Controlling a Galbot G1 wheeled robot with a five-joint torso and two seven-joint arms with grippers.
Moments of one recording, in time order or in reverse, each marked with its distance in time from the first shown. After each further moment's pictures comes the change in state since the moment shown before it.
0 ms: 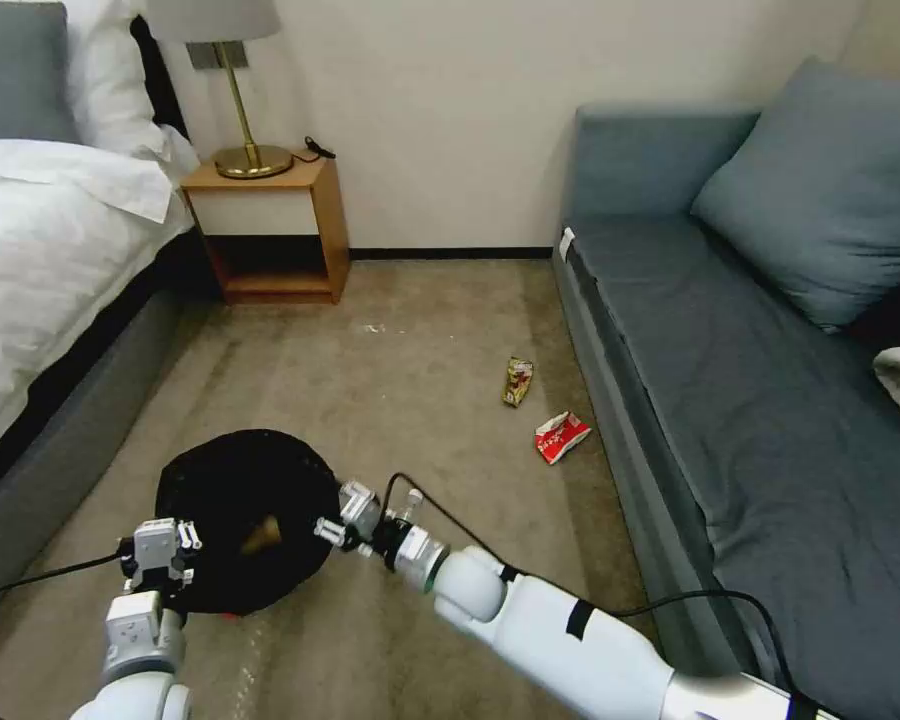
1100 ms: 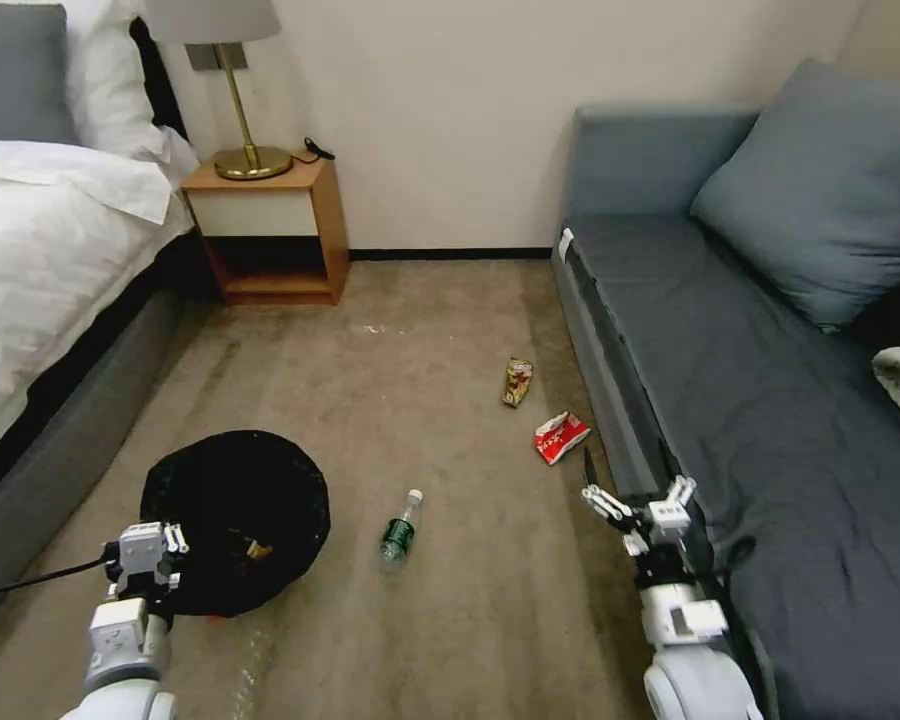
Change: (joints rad) left arm 0.016 0.027 -0.022 0.010 -0.013 -0.040 -0.004; right arm -0.817 0.027 0.909 0.453 -0.213 0.225 0.164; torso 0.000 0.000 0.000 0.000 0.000
